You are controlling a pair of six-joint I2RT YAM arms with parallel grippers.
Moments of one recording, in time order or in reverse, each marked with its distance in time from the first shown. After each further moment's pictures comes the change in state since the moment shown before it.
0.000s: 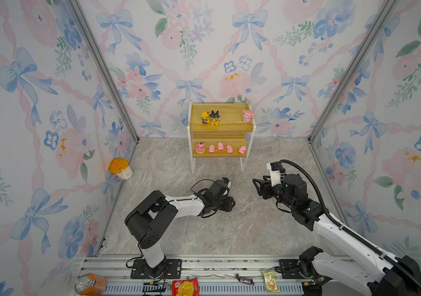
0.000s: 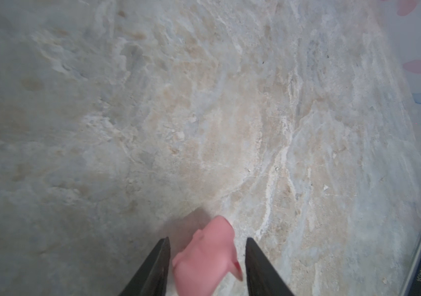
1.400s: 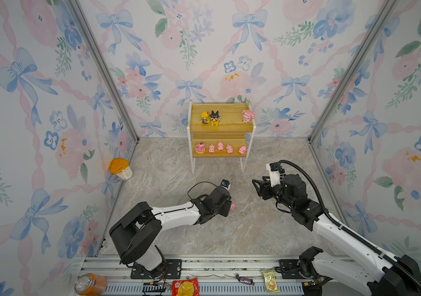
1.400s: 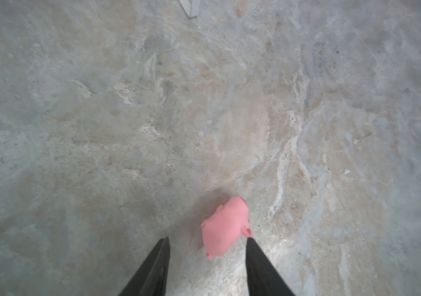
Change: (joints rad) left arm -0.121 -0.169 -0.062 -0.095 -0.299 0.107; right arm 0.006 0.005 -0.003 0.000 -0.006 -0.001
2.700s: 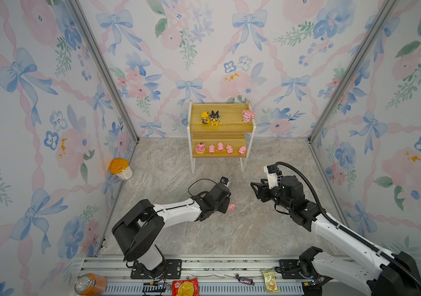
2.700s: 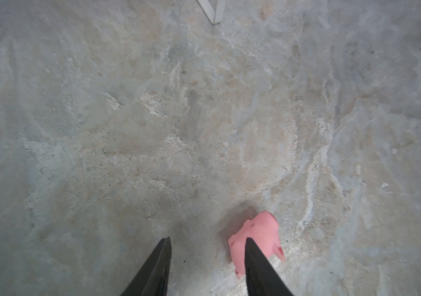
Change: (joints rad) left arm 0.026 -0.022 0.024 -0.027 -0.041 0.049; right arm 0.027 0.021 -0.028 0.003 0.000 0.000
